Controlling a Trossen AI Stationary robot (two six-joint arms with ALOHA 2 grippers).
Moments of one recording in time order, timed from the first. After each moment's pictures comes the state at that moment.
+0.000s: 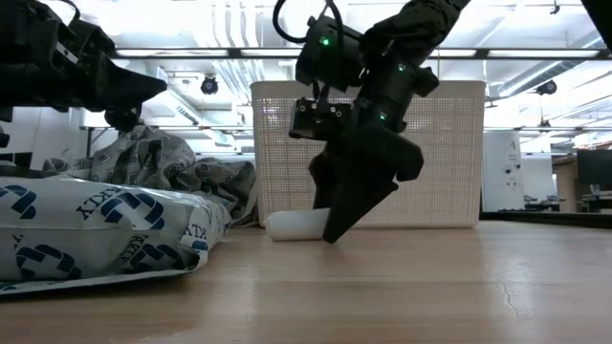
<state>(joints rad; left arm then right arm) 0.21 0.22 0.01 0.20 0.15 -0.11 0.06 2.01 1.23 -0.30 -0.07 -0.09</state>
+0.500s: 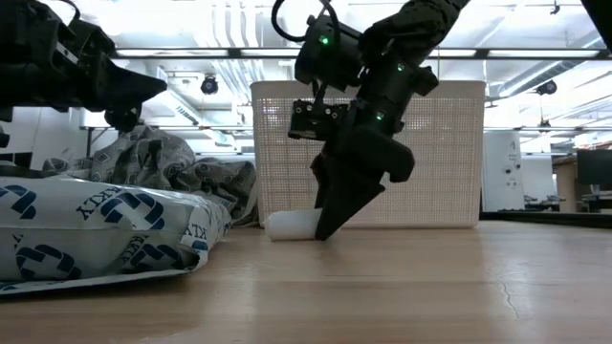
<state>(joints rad) 0.21 0.22 0.01 0.20 0.15 -0.11 0.06 2.01 1.23 -0.30 -0.03 -0.05</state>
